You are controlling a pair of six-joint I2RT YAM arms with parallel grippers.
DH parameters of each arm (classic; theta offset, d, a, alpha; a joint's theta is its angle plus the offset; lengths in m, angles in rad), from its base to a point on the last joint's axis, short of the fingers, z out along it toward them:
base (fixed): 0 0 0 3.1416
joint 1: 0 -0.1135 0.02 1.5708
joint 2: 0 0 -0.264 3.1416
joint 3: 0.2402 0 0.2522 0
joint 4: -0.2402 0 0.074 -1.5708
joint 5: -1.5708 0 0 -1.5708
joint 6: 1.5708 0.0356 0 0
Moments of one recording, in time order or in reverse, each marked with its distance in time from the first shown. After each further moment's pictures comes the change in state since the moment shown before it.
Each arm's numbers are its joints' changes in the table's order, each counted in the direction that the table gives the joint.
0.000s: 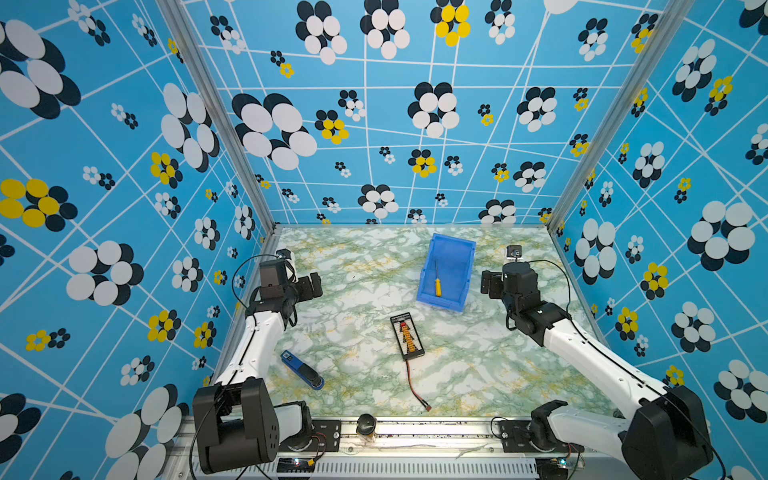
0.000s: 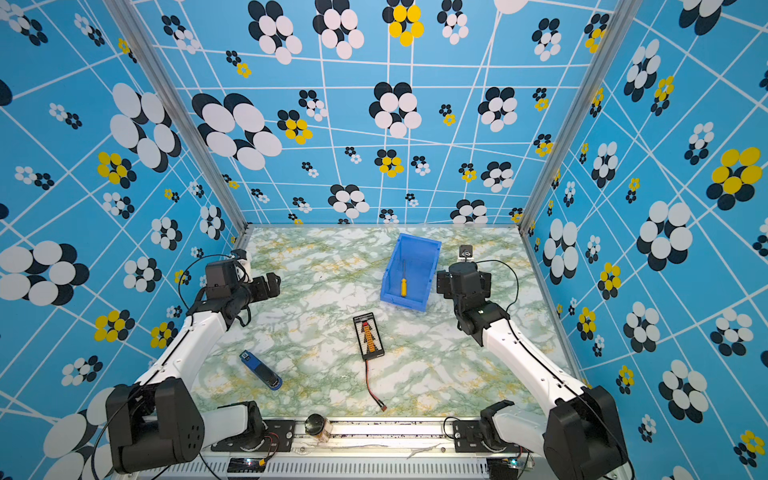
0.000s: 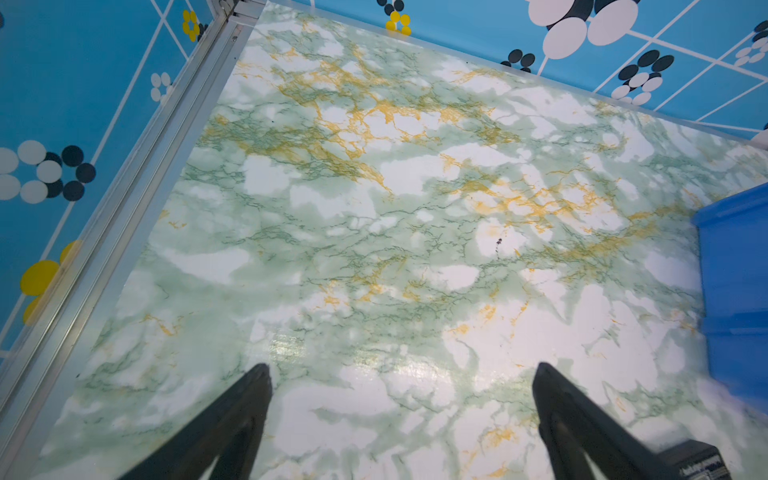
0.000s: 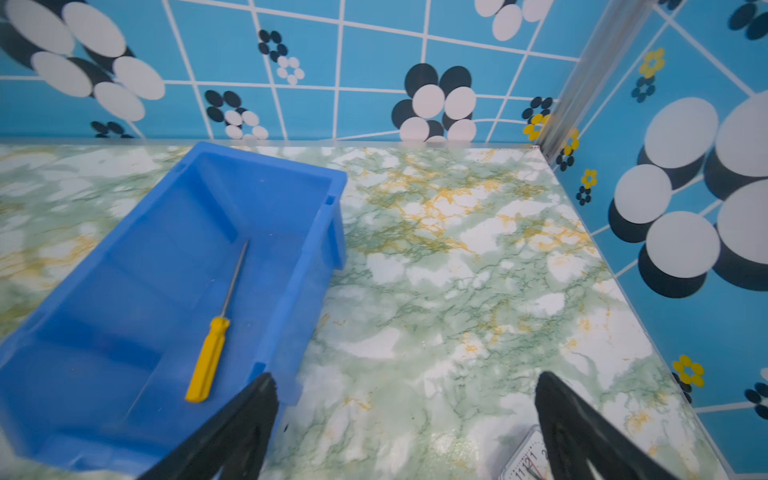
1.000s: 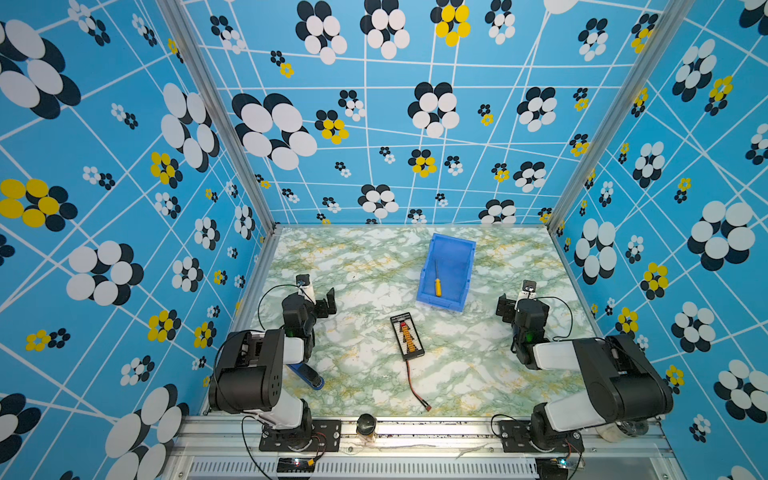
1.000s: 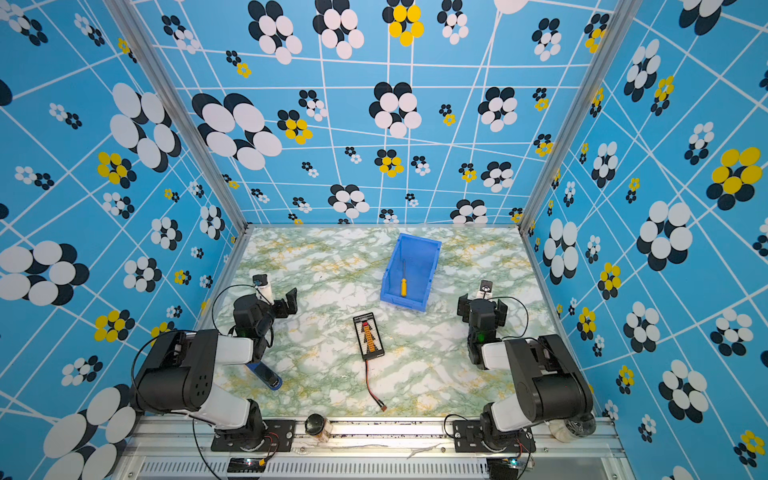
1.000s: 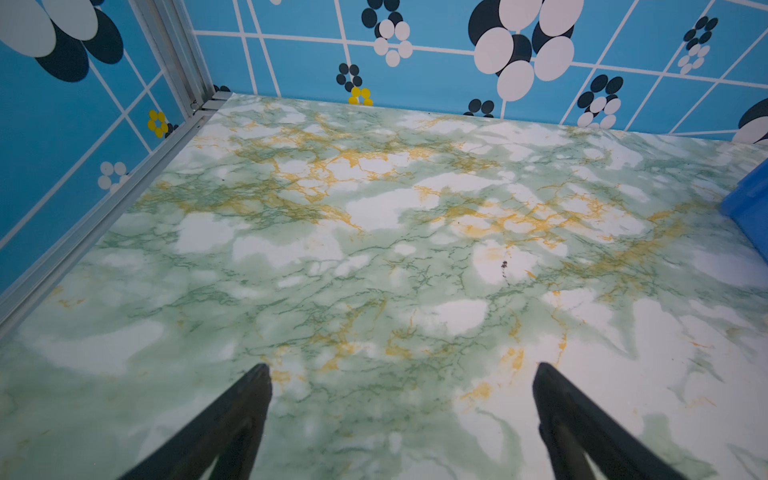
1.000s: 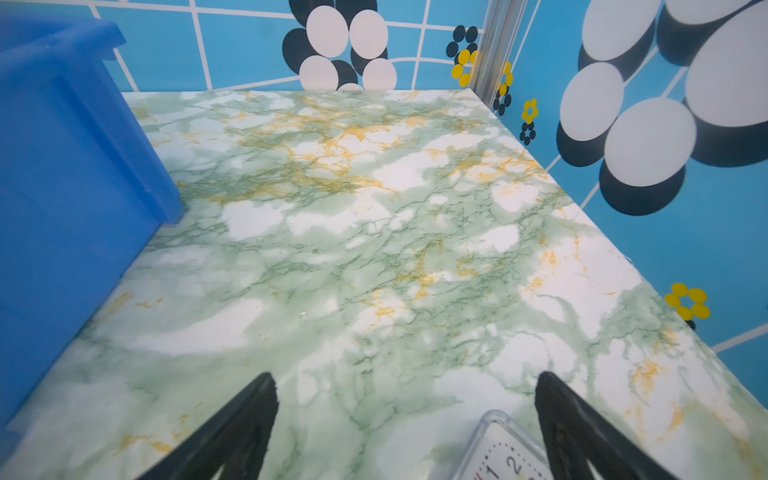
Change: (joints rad) left arm 0.082 0.292 -0.436 1.066 0.048 0.051; right arm 0.217 0.349 -0.459 0.924 0.103 -0.112
